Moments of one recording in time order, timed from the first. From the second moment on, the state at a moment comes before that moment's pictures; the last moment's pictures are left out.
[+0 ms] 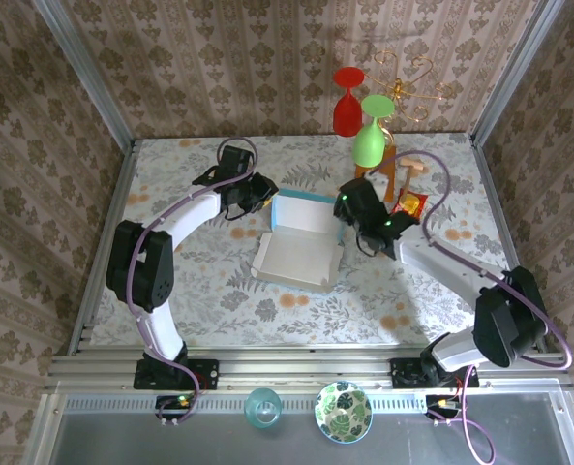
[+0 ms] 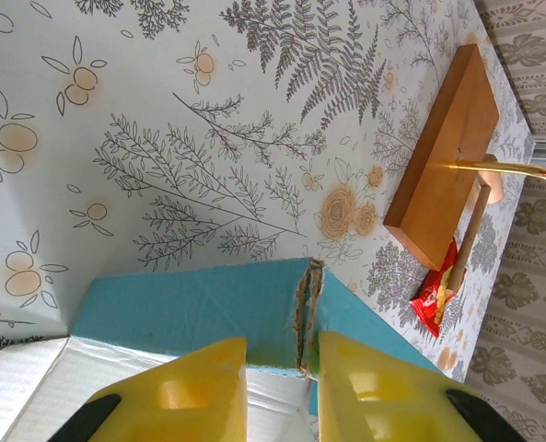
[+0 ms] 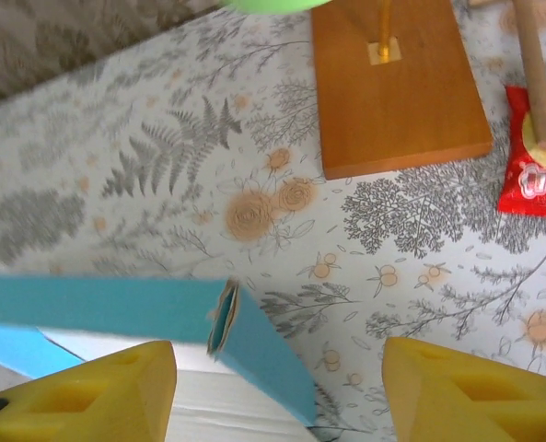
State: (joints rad) left arm -0.44 1.82 1.36 -0.37 0.32 -1.02; right arm 0.52 1.43 1.06 -0.37 0.42 0.76
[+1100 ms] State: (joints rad) left arm -0.45 2.05 1.72 -0.61 0.32 -0.83; right arm 0.38 1.62 1.06 -0.46 0.04 1.24
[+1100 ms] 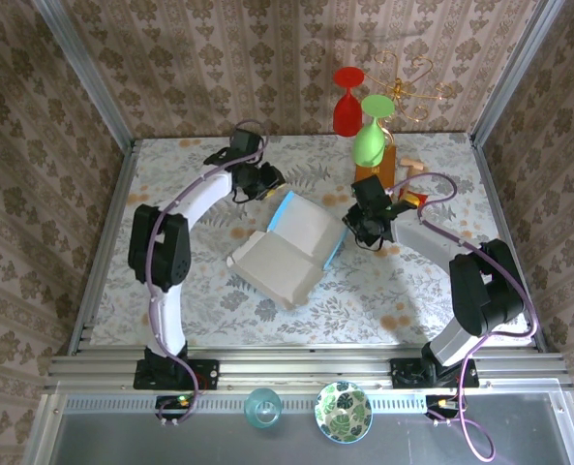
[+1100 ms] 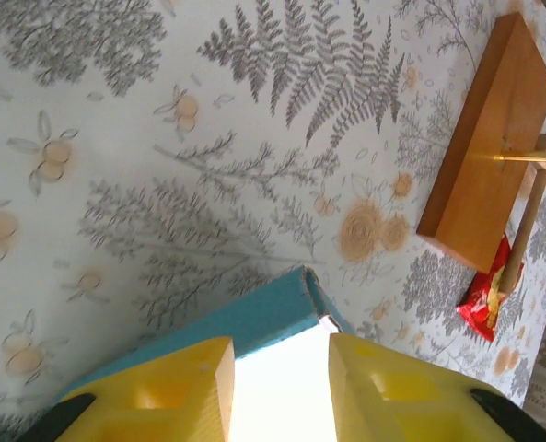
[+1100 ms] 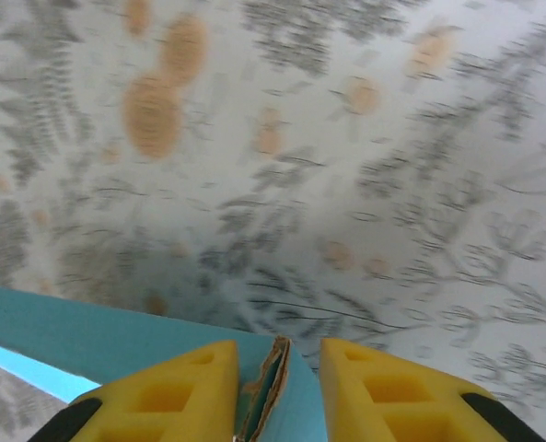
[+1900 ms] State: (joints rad) left arm -0.52 1.43 1.54 -1.09 0.06 -0.75; right arm 0.31 1.44 1.05 -0.72 0.04 1.02
